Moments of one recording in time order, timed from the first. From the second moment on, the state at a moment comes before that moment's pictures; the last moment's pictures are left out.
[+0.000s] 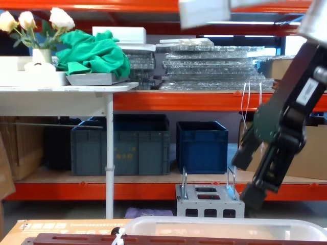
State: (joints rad) left arm -1.47 0.97 1.56 -0.90 0.05 0.15 -1.47; right arm 1.30 0.69 -1.29 -1.63 -0.27 -0.55 1.19
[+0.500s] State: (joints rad) left arm -1.47 0.97 1.56 -0.90 0.05 0.15 -1.47; right arm 1.28 0.63 -1.36 -1.60 -0.37 -0.51 1.19
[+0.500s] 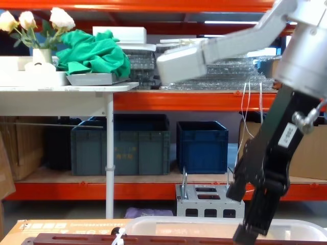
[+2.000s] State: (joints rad) left arm -1.47 0.97 1.56 -0.90 0.05 0.15 -1.47; right arm 1.25 0.53 -1.46 -1.52 -0.47 -0.44 1.19
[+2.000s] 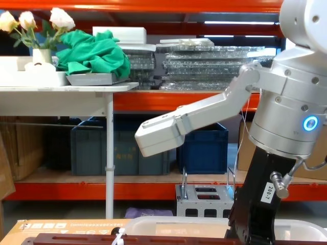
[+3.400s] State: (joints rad) left arm -1.47 0.97 1.56 -0.90 0.05 0.15 -1.47; right arm 1.26 0.53 -1.45 -1.48 -0.43 -0.46 1.18
